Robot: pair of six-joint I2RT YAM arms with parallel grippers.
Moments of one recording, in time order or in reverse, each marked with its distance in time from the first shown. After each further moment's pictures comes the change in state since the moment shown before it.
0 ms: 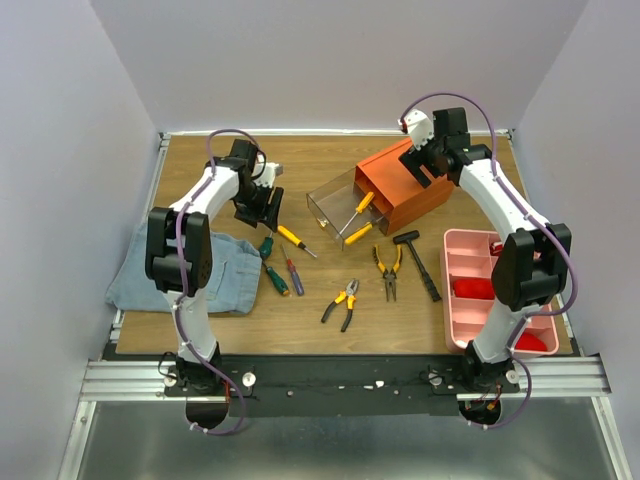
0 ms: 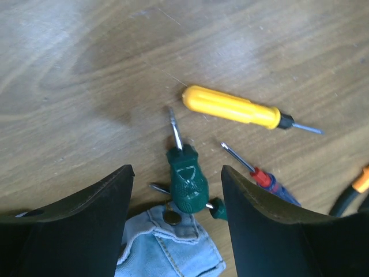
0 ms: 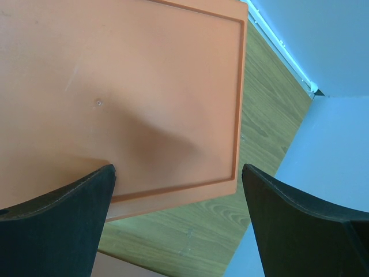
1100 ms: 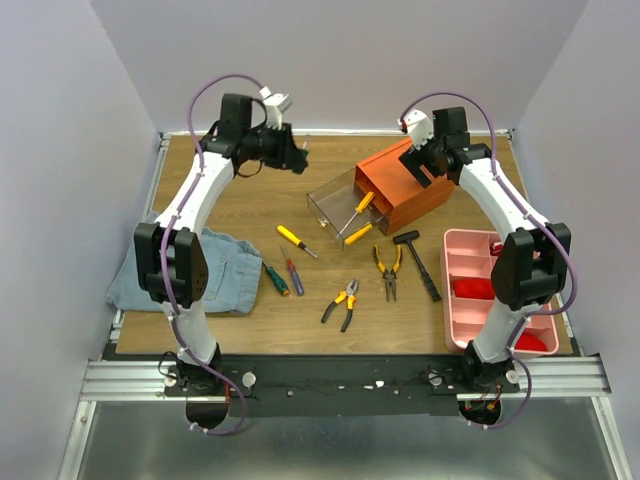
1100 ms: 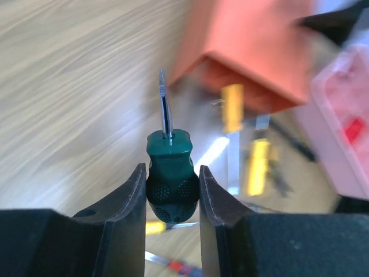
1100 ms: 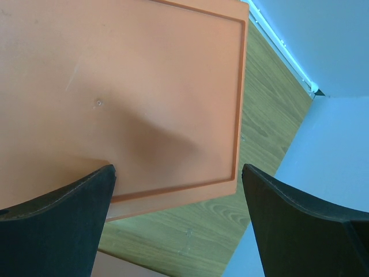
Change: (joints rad) left arm -0.022 -0.116 0.151 0.370 0.339 -0.215; right arm 0.000 0.007 0.011 -0.011 0.000 -0.003
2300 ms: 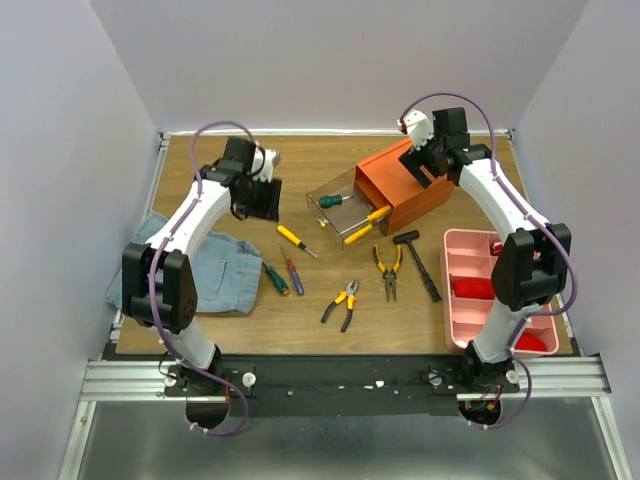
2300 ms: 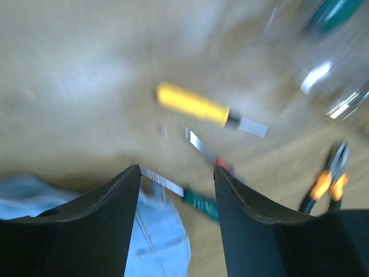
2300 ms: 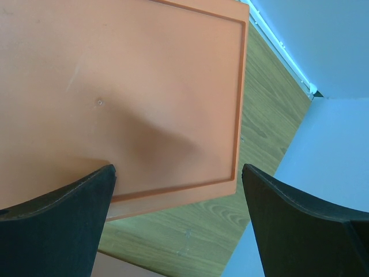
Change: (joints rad) left arm -0.053 -0.183 -0.255 -0.235 -0.414 0.077; right arm 0.002 -0.004 -0.008 0.007 -0.001 -0.007
